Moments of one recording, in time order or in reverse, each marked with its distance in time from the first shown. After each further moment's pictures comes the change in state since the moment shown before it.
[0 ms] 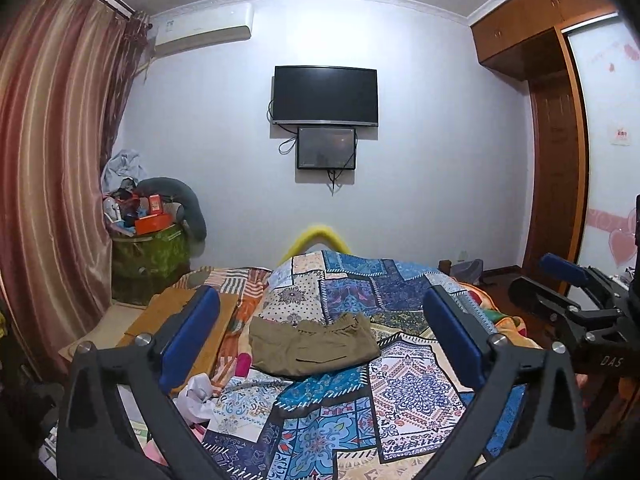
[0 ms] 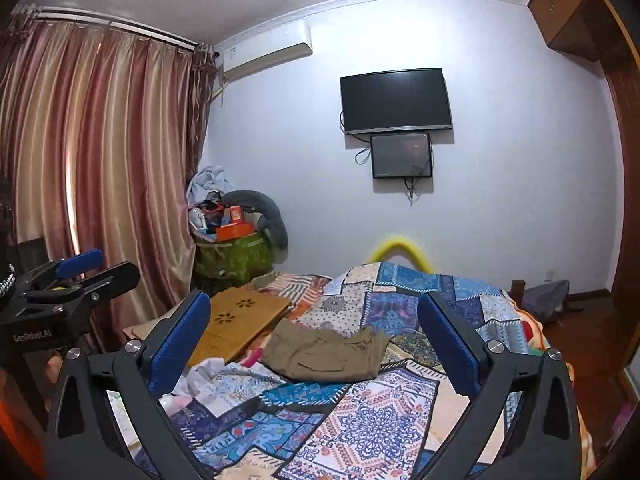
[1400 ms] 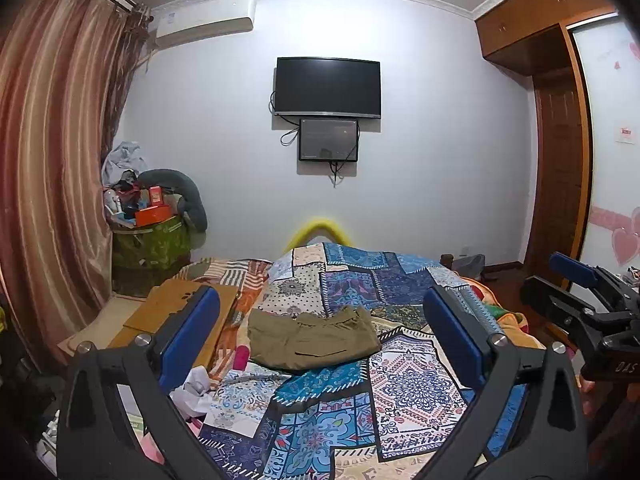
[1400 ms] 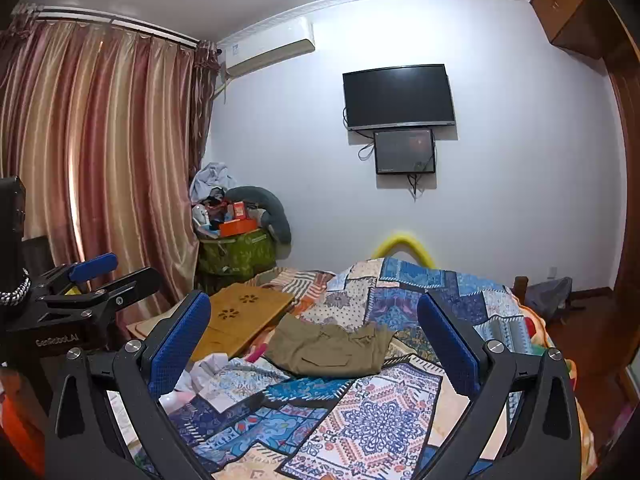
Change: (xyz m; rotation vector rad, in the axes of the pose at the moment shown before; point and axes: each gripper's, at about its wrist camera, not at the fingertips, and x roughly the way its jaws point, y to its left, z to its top) left arm 0.008 -0.003 -0.007 -0.011 0.028 0.000; right arm -0.006 0.002 -0.006 0.003 0.010 0.005
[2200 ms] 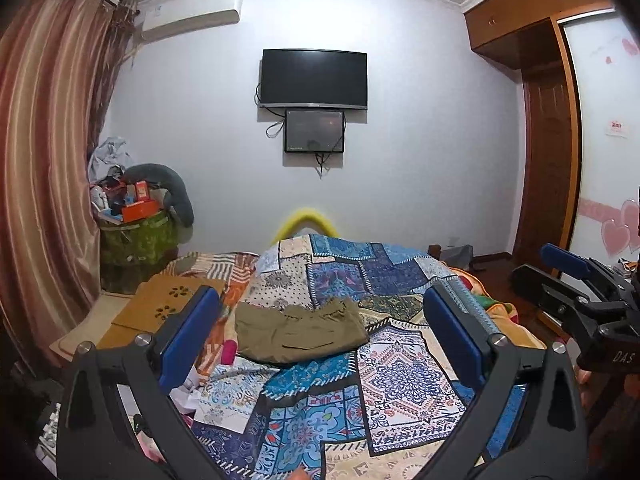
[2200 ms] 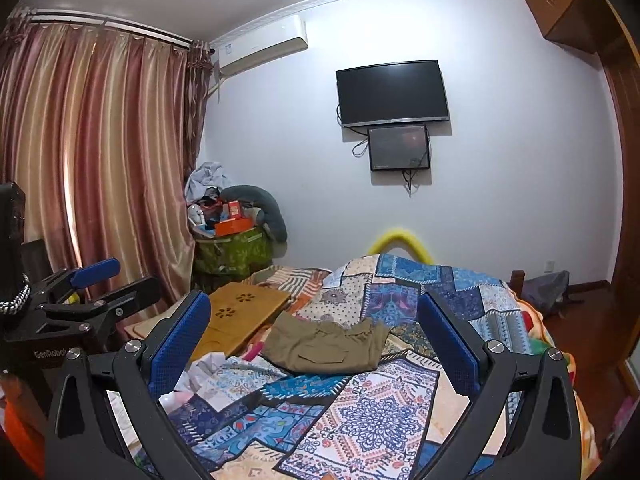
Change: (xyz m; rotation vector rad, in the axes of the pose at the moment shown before) left arm 0.006 0.000 -0.003 0.012 0.035 -0.055; right arm 0.000 -0.004 -0.001 0.016 0.011 -0.014
